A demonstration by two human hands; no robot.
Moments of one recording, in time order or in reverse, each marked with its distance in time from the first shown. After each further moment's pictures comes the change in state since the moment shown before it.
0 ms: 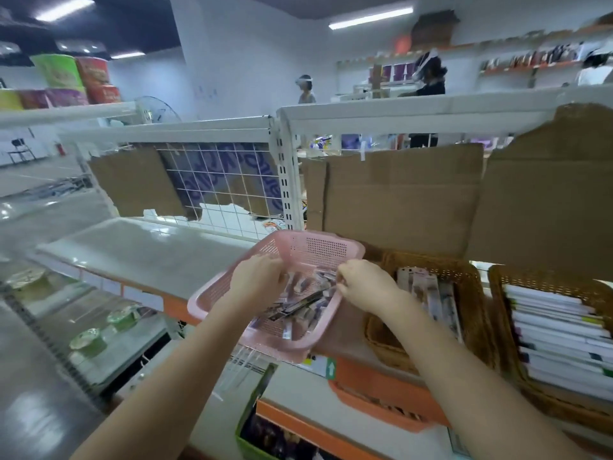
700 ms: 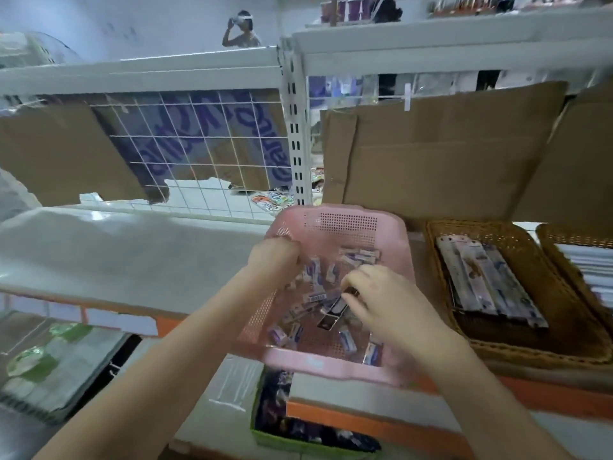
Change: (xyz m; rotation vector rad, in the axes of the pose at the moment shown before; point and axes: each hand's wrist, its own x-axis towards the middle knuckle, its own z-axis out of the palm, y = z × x) left_hand 0.080 -0.087 0.066 -0.009 -0.227 0.232; right_hand 0.022 -0.099 0.038 0.059 0.135 0.077
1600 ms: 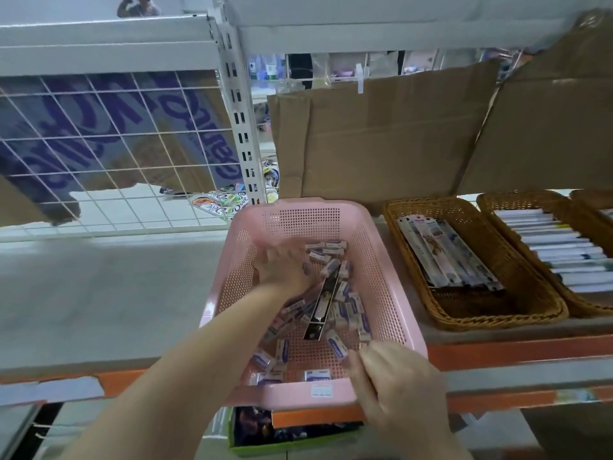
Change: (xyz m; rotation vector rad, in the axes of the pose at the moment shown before) left_hand 0.060 0.041 0.075 -0.113 -0.200 0.011; right_hand -0.069 -0.046 0.056 -0.178 0.566 0.202
